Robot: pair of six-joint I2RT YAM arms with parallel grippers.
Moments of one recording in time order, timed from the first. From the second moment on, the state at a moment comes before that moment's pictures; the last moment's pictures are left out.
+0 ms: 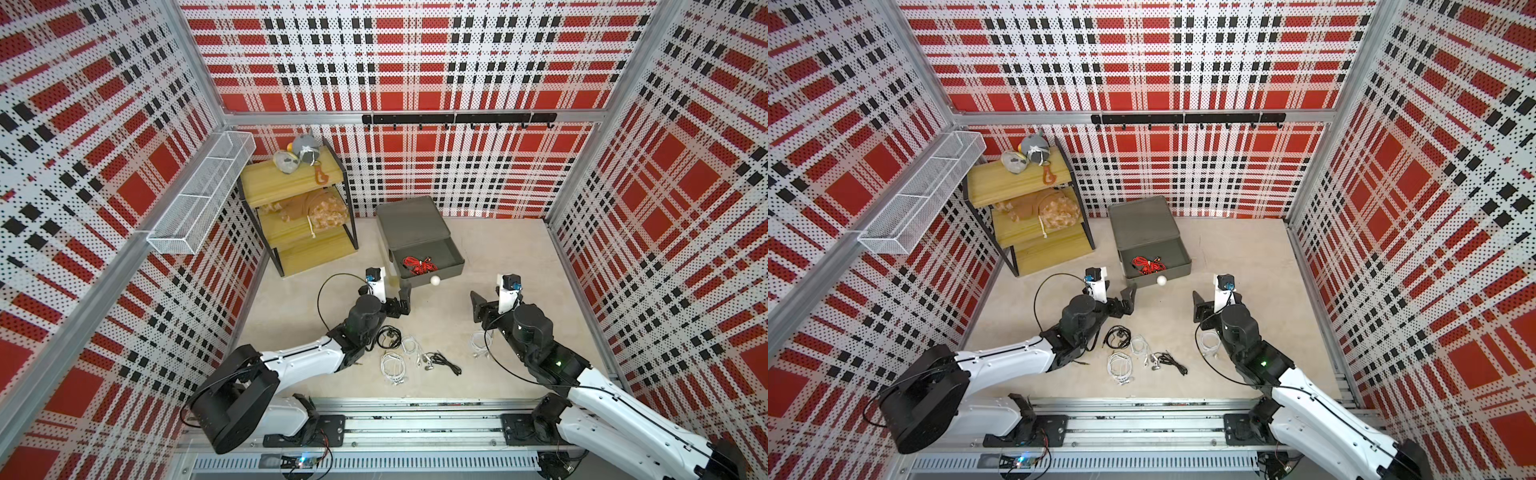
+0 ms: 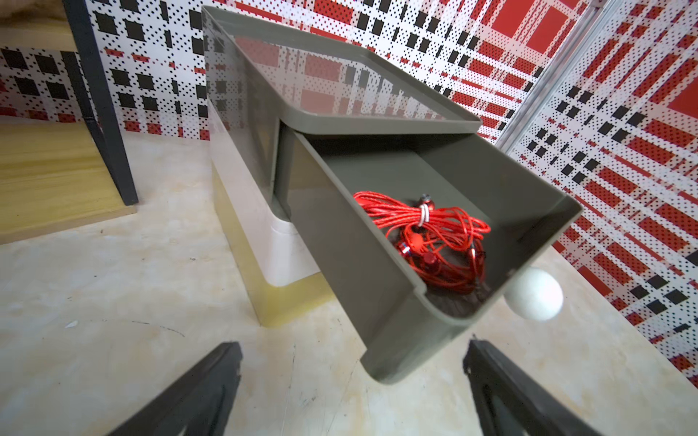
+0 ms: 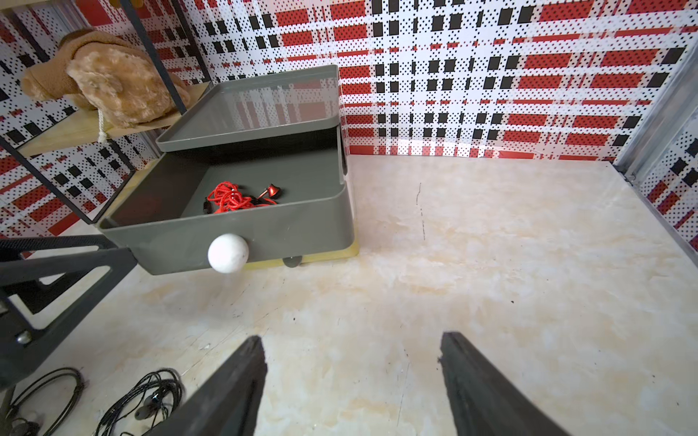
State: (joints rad) left arm -0.72 1.35 0.52 0.61 -0.31 -0.38; right arm 0.67 0.74 0.49 -0.01 0.40 0.23
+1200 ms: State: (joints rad) left arm -0.55 1.54 0.72 0.62 -0.24 -0.38; right arm 0.67 0.72 0.48 -0.02 0.40 0.24
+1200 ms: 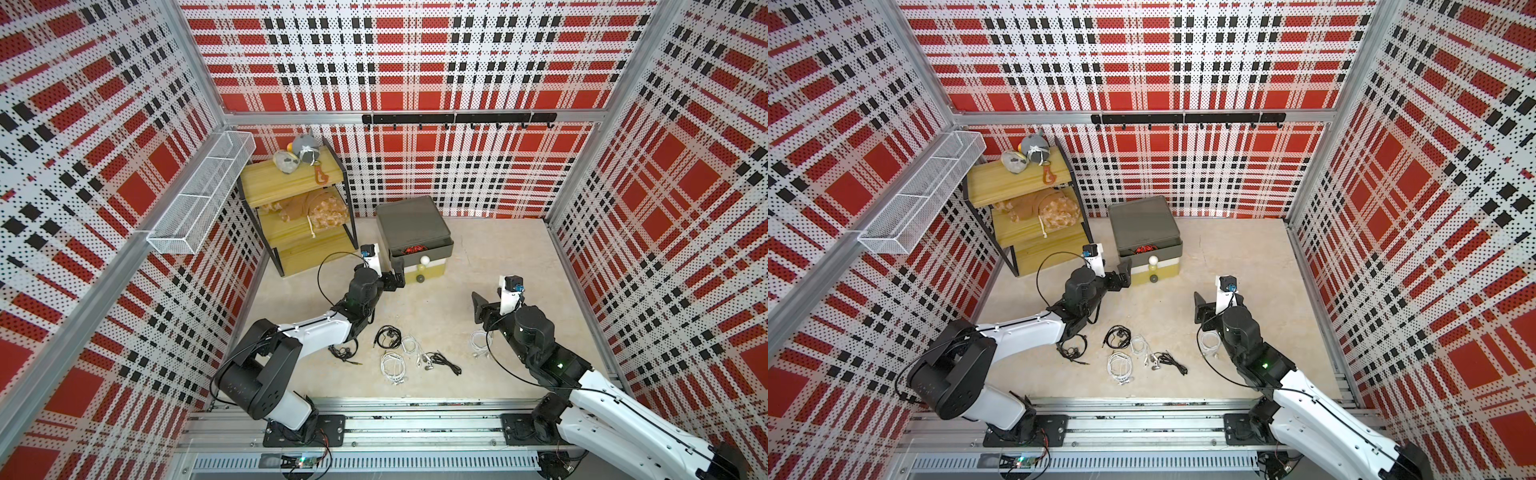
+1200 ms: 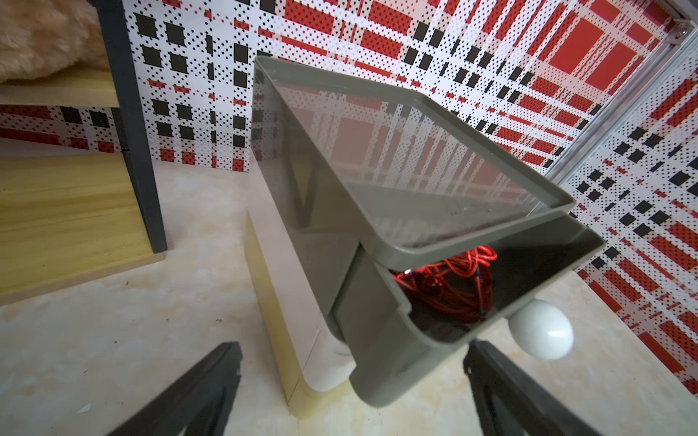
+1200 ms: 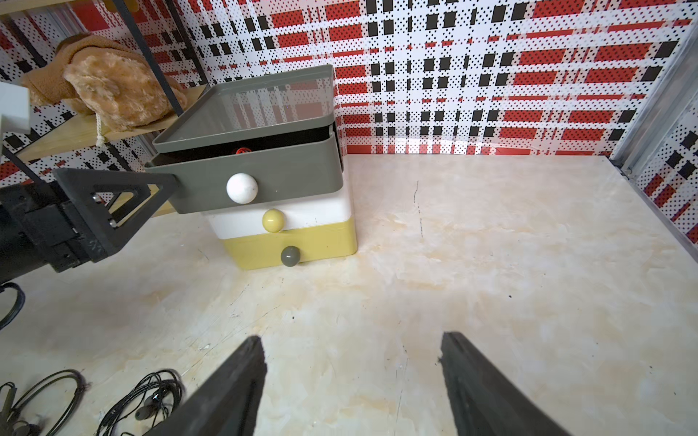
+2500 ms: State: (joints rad) left arm -0.56 1.62 0.79 0.65 -0.27 -0.40; right arm 0.67 0.80 0.48 -0.01 0.35 0.28
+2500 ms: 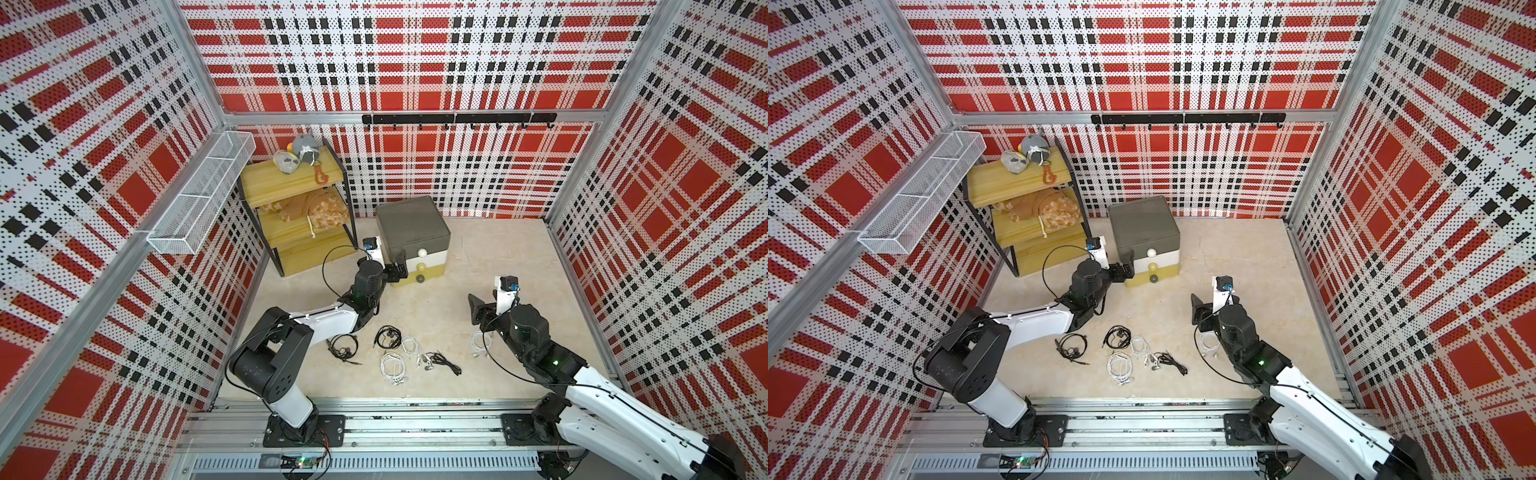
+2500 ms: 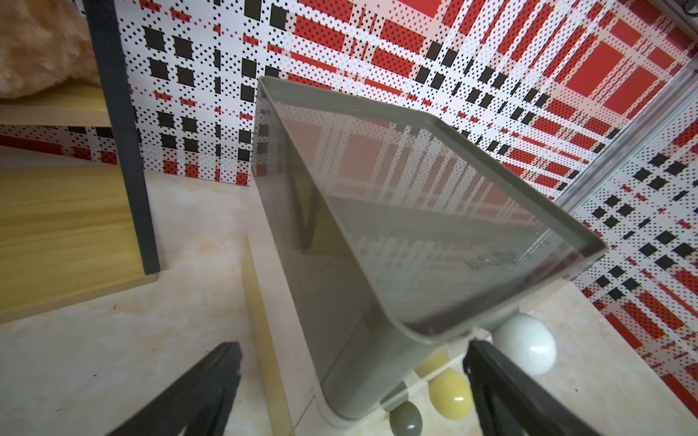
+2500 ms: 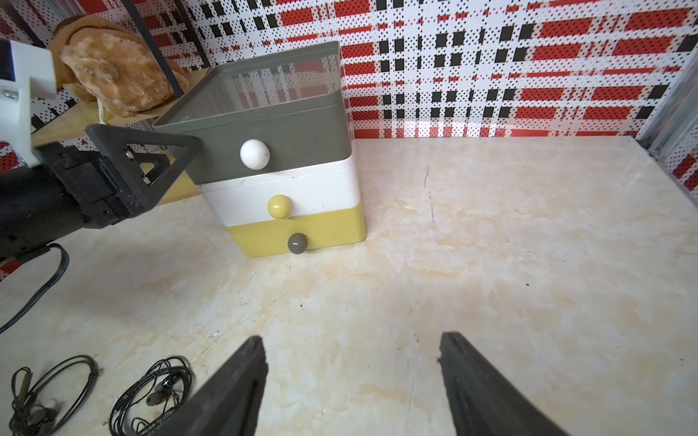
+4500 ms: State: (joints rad) left arm -0.78 0.93 0.20 0.66 -0.32 -0.52; right arm 0.55 1.81 0.97 0.42 -0.07 0.56
